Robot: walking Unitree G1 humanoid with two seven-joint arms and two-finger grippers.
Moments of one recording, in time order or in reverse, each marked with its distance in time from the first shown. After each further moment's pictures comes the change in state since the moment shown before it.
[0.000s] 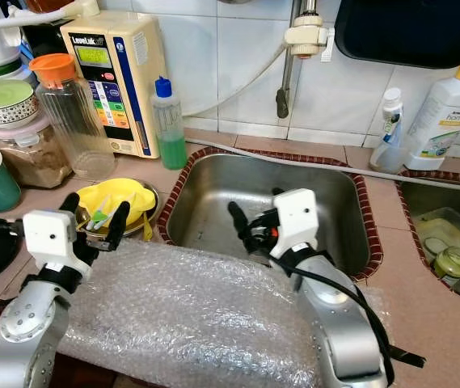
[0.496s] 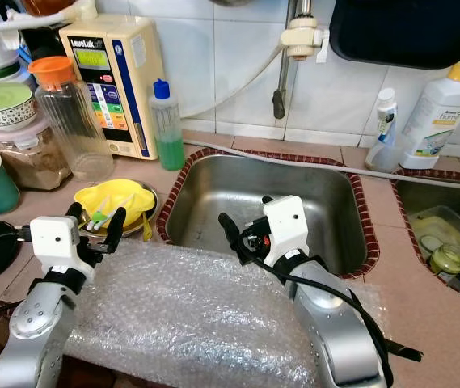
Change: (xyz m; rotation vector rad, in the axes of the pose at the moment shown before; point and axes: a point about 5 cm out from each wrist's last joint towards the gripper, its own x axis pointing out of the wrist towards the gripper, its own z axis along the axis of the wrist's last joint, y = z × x) left arm 0.008 0.003 -0.022 -0.041 0.043 0.039; right arm -0.003 0.007 -0.009 0.002 0.090 0.054
